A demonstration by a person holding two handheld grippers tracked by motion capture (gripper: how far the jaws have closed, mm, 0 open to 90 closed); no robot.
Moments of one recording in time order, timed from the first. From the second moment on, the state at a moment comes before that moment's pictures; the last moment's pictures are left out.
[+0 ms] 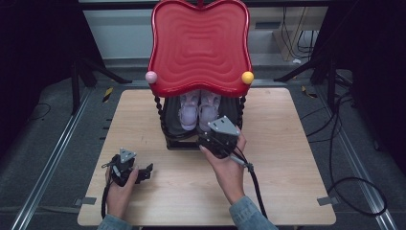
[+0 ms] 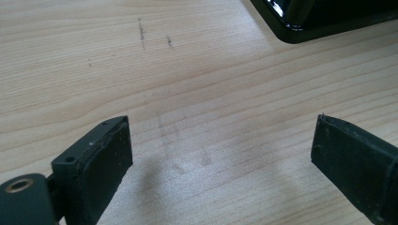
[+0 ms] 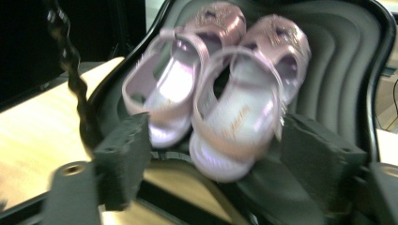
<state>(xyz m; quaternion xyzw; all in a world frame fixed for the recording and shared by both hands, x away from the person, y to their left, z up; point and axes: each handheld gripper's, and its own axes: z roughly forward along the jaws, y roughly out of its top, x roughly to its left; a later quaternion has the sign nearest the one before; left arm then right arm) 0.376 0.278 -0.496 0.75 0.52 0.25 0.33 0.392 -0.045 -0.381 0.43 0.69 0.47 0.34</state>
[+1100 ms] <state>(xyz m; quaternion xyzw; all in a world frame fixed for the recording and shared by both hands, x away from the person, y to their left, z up) 0.385 0.280 -0.510 0.76 0.53 0.23 0.31 0.386 -0.205 -0.511 0.54 0.73 0.32 0.26</state>
